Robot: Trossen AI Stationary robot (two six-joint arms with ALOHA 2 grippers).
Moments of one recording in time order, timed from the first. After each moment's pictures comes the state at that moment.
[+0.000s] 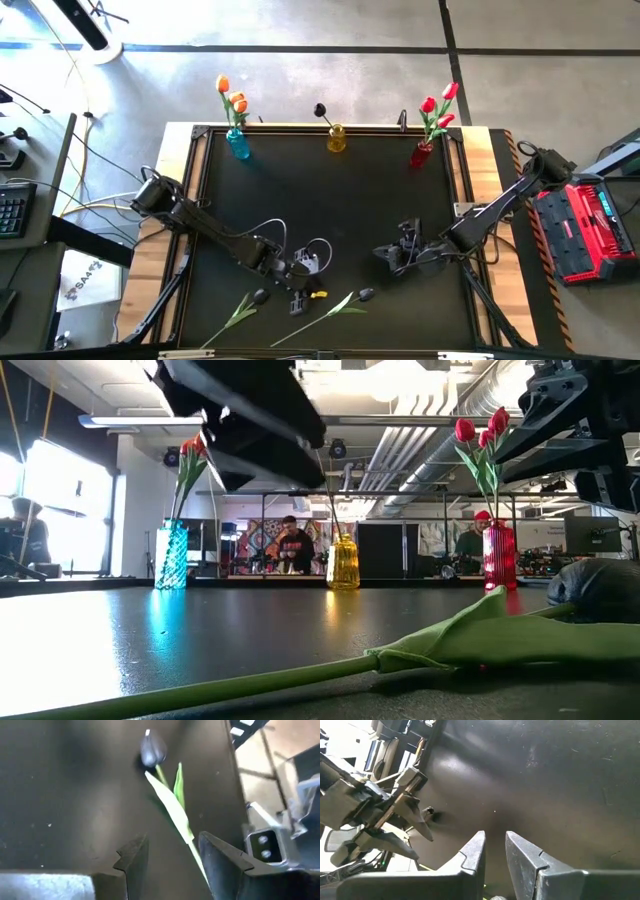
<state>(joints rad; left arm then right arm) -0.46 1.83 1.14 -0.06 -0.09 -0.55 0.64 1.22 0.54 0.00 0.62 1.53</state>
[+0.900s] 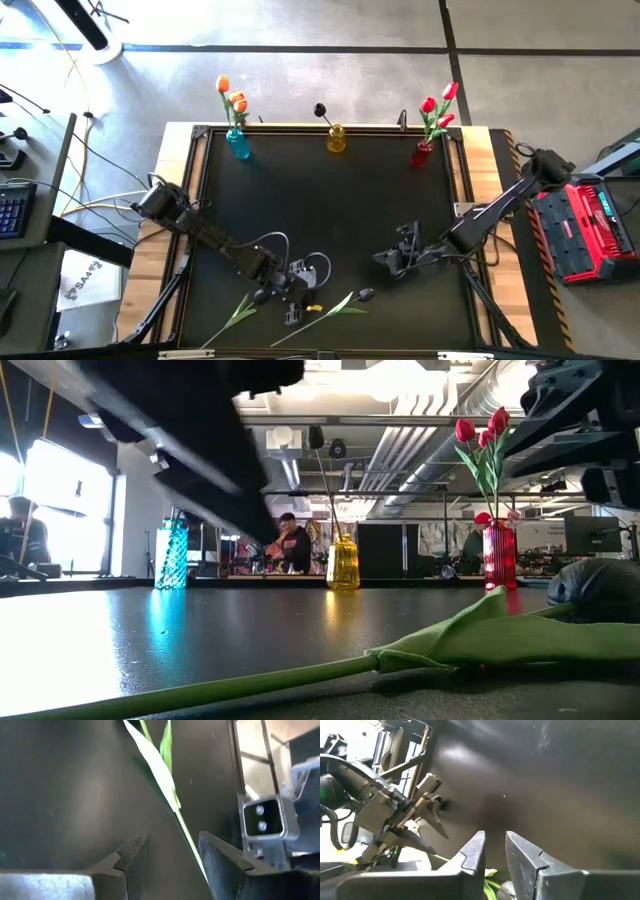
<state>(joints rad) -0.51 1.89 1.14 -0.06 -0.04 -0.63 0.65 1.23 0.54 0.04 0.58 1.55</state>
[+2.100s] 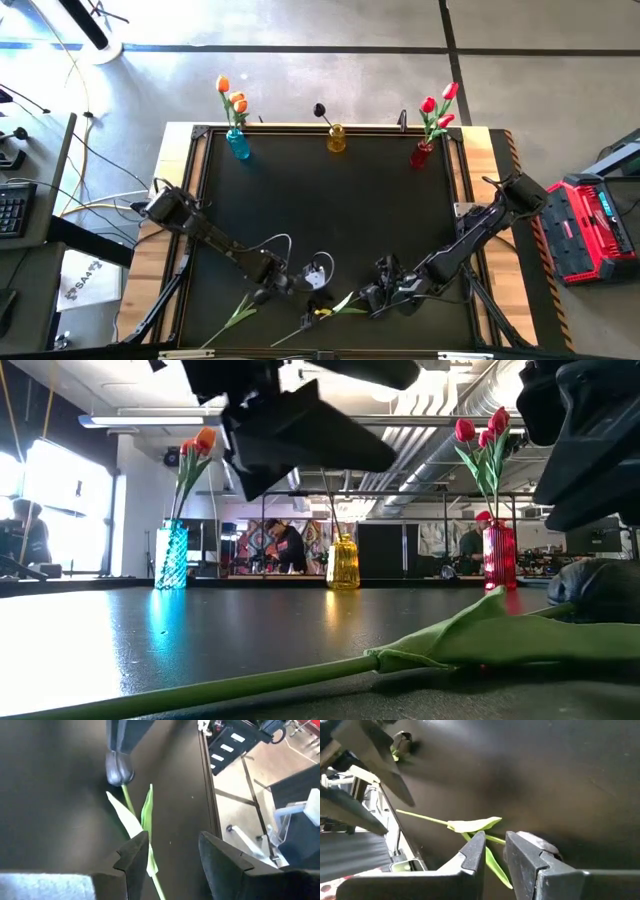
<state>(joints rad) -0.52 1.95 1.20 0.12 -0.15 -0.66 0.73 1.64 0.82 -0.03 0.45 1.62</state>
